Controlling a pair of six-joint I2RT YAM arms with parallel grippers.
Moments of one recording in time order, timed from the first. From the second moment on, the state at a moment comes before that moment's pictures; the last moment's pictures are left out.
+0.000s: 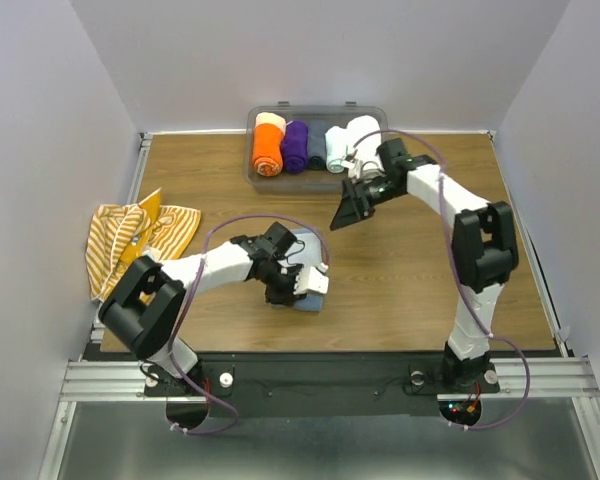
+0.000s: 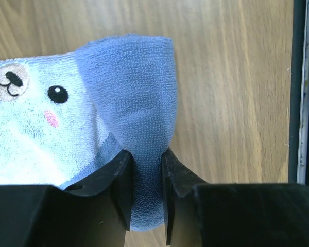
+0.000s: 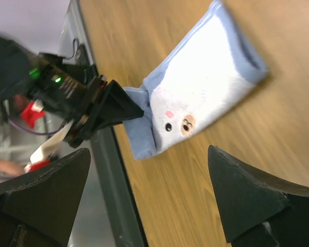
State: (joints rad) left arm -0.75 1.50 0.83 -0.53 0.49 0.92; right arm 0.32 2.01 1.60 -0.81 -1.10 -0.15
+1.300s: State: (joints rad) left arm -0.42 2.23 1.41 -1.29 1.07 1.07; right arm 1.02 1.70 1.04 -0.21 -0.16 -0.60
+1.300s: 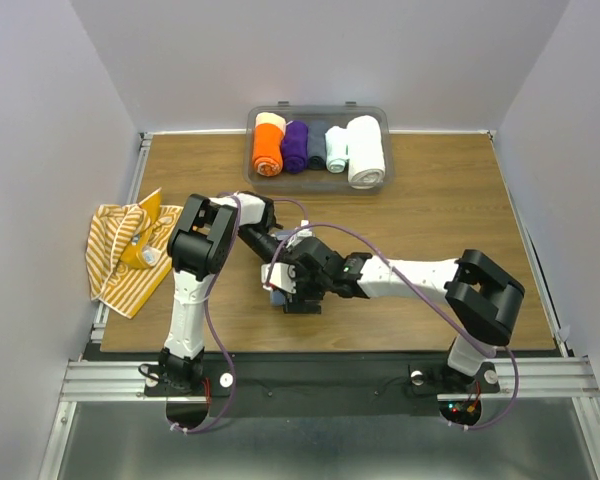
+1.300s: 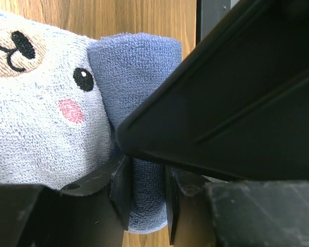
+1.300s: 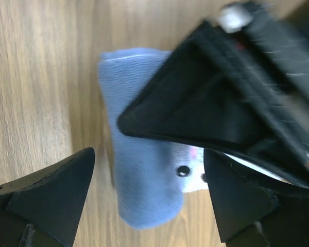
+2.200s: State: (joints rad) left arm -0.07 1.88 1.54 -1.19 0.93 1.01; right arm 0.88 1.69 0.97 -0.28 -0.40 -0.44
